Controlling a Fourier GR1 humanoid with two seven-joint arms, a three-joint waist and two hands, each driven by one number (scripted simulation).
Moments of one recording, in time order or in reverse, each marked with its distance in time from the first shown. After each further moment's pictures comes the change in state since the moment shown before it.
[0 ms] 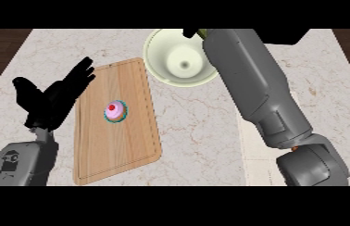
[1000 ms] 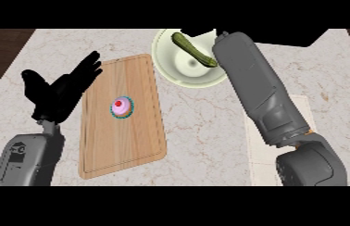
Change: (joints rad) left arm -0.056 -0.011 -0.019 0.022 -0.007 -0.010 0.000; right arm 0.007 0.003 -0.267 0.214 -0.192 -0.385 -0.338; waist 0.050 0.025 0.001
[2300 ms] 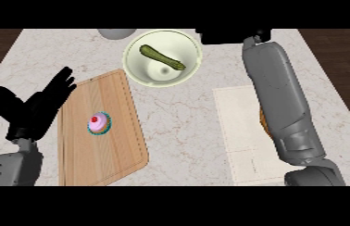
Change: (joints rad) left arm 0.134 0.040 0.103 -0.004 0.014 0.025 -0.011; right arm 0.248 -0.023 0.082 -0.464 -0.132 0.212 -0.244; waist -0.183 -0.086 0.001
